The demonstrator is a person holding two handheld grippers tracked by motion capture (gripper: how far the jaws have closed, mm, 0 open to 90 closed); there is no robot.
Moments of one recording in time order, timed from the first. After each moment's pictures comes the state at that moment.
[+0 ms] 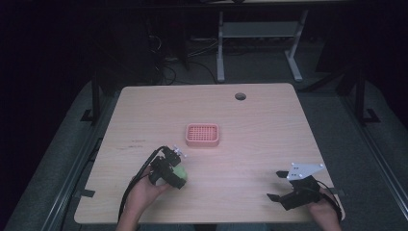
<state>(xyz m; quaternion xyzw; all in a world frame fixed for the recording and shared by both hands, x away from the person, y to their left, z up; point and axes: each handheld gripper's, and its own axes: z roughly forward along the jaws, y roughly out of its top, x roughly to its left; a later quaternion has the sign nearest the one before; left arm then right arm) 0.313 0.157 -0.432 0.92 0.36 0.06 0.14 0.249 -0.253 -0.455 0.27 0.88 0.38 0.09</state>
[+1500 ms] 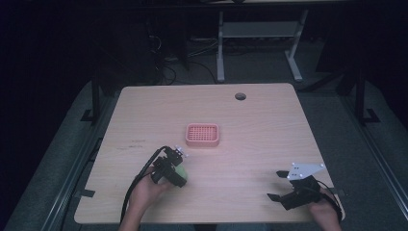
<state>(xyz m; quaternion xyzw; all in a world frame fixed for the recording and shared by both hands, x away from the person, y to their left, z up) 0.319 0.154 -0.441 0.92 0.37 0.04 0.13 0.248 -0.254 -0.455 0.27 0.88 0.38 0.09</state>
